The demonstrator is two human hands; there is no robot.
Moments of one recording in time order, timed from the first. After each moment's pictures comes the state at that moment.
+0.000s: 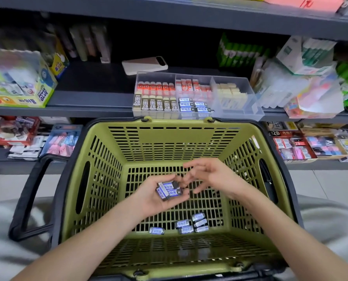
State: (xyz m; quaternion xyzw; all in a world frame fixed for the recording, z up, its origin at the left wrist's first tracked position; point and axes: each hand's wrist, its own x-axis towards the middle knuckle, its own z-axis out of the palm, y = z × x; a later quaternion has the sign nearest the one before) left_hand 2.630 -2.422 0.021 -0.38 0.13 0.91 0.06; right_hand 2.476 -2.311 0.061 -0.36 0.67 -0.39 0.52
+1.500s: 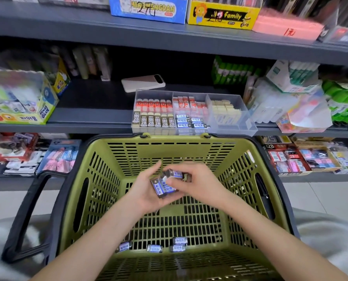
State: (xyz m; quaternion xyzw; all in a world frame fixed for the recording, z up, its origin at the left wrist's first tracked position) left_hand 2.613 -2.452 0.041 -0.40 0.17 0.90 0.01; right_hand 2.503 -2.342 0.093 -0.55 0.72 -0.33 0.26
